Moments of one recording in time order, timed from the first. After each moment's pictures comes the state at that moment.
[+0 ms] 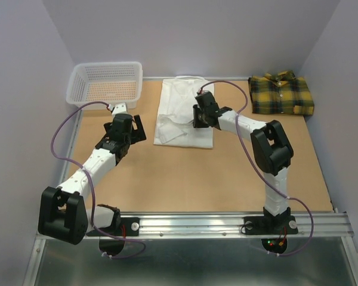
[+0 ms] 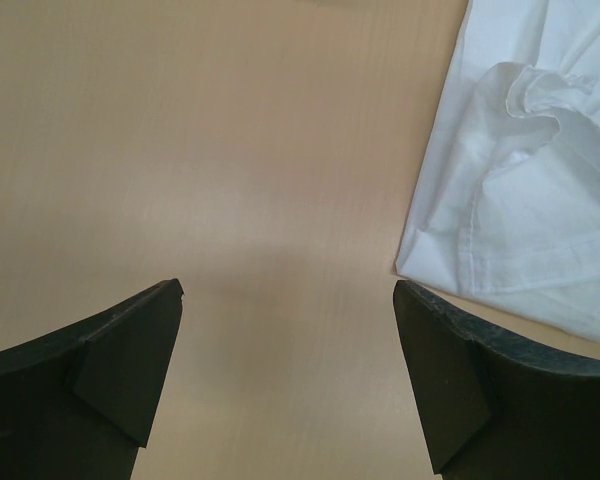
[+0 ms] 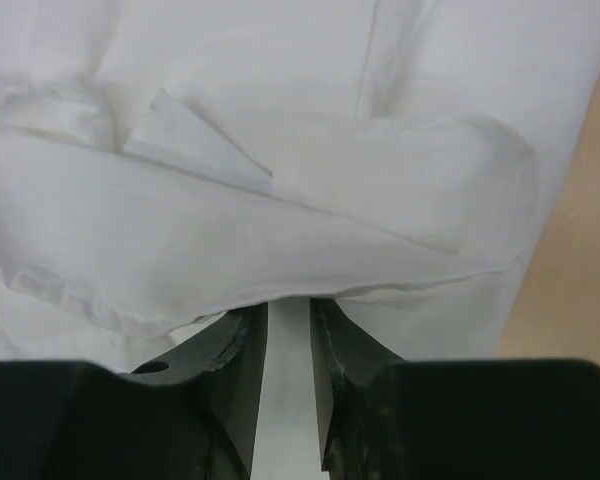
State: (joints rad) left arm -0.30 1.21 0.78 -0.22 -0.32 -0.40; right arm 0.54 2.04 1.48 -0.26 0.10 0.42
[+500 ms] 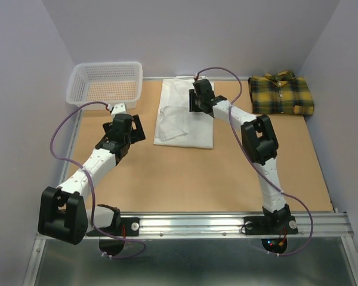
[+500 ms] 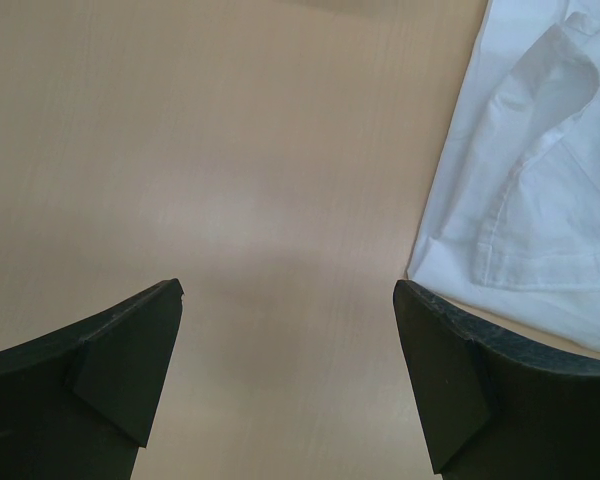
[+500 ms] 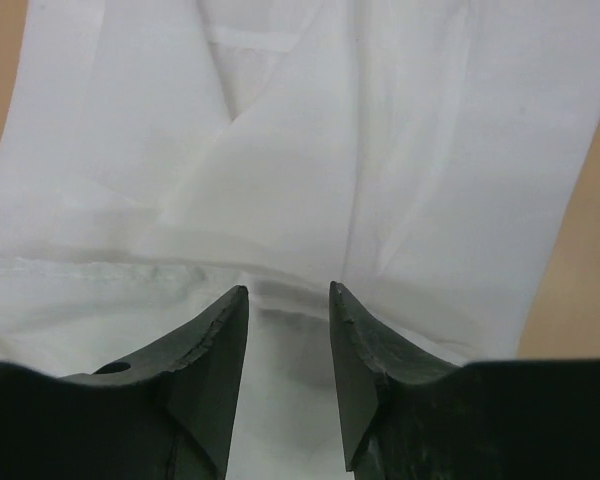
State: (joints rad) left arm -0.30 1.21 0.78 -0.22 -0.35 -0.40; right arm 0.50 2.31 1.89 -0.25 0.18 0.32
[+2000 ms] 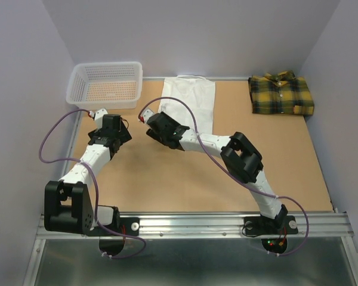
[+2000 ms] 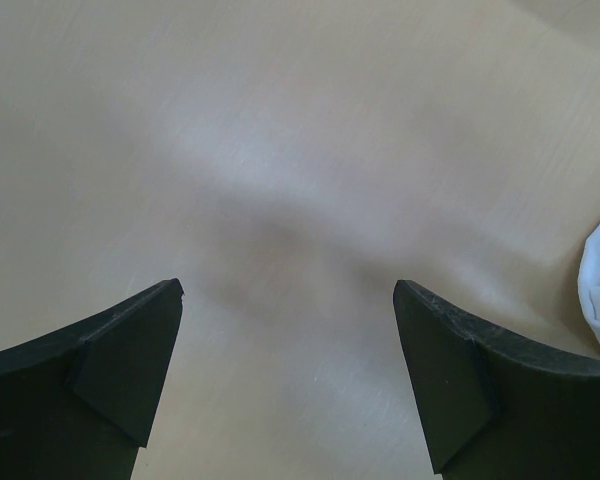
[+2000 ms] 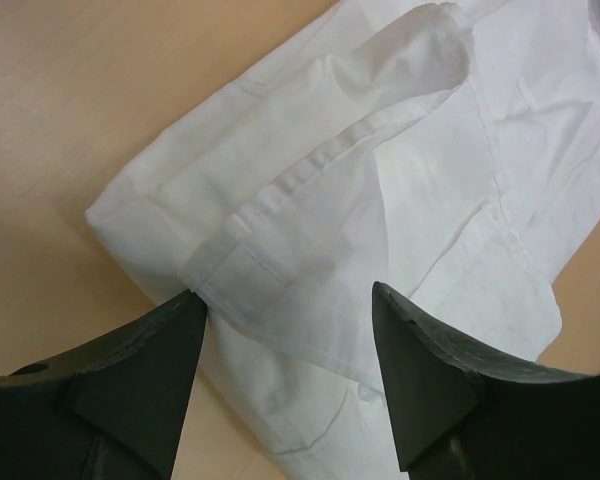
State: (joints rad) left arm -0.12 1.28 0.79 -0.32 -0.41 -0.53; right arm 0.93 2.25 1.77 -0.22 0.54 -0.30
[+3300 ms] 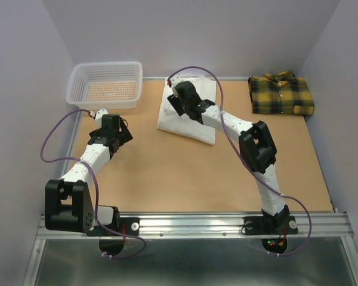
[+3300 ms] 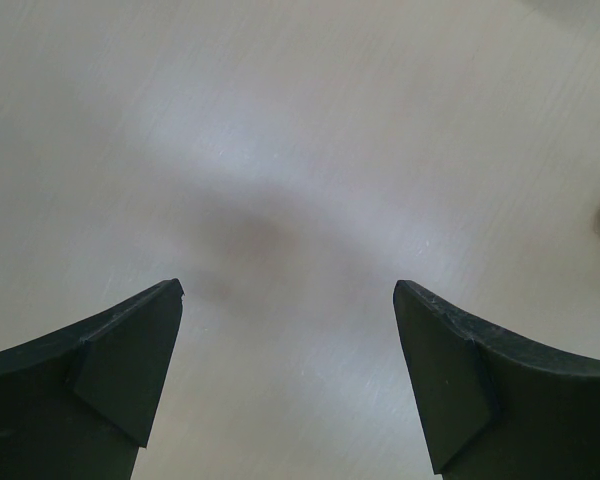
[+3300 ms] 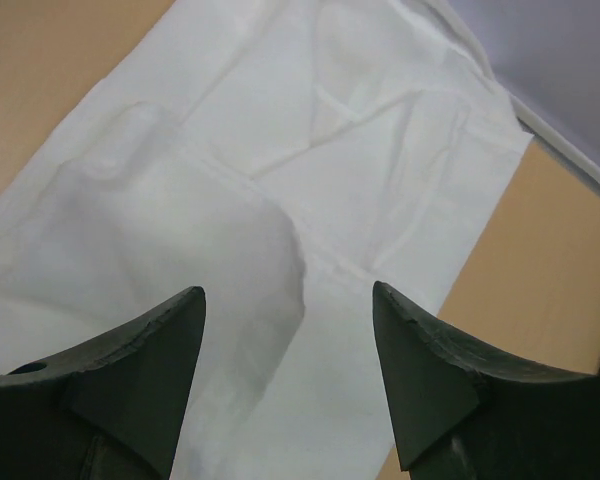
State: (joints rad) left arm -0.11 1.29 0.79 -0.31 -0.35 -0.53; right arm 0.68 2.20 1.85 -0.22 0.39 -0.21
